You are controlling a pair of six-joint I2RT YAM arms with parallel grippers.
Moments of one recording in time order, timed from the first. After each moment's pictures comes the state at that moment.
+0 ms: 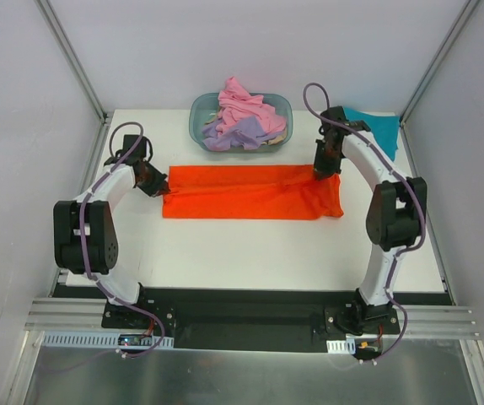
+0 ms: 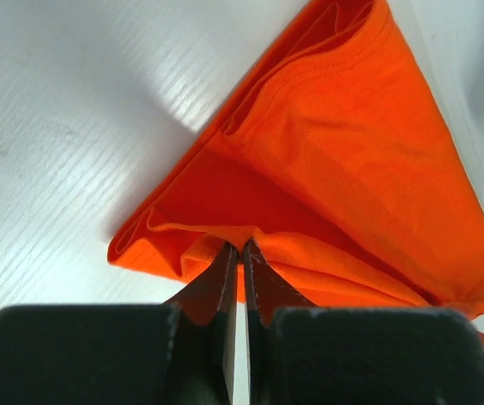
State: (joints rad) left arm 0.00 1.65 1.14 -0.58 0.10 -0.90; right arm 0.24 1.98 1.74 -0.97 0.04 0.39
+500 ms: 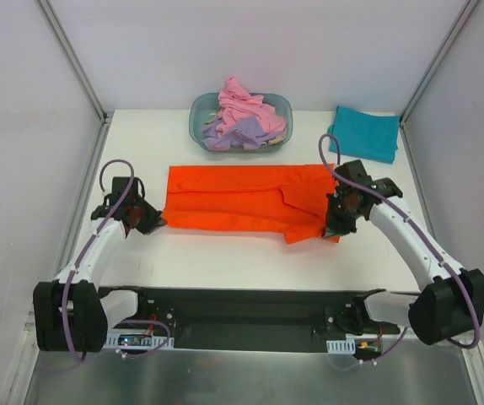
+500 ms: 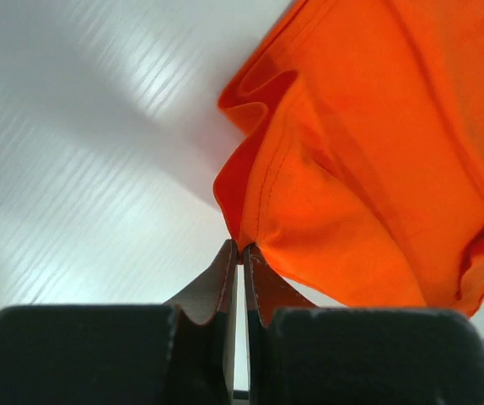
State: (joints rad) left arm 0.00 1.14 0.71 -0.58 0.11 -0.89; right arm 0.32 1.26 1.08 -1.08 -0.09 0.43
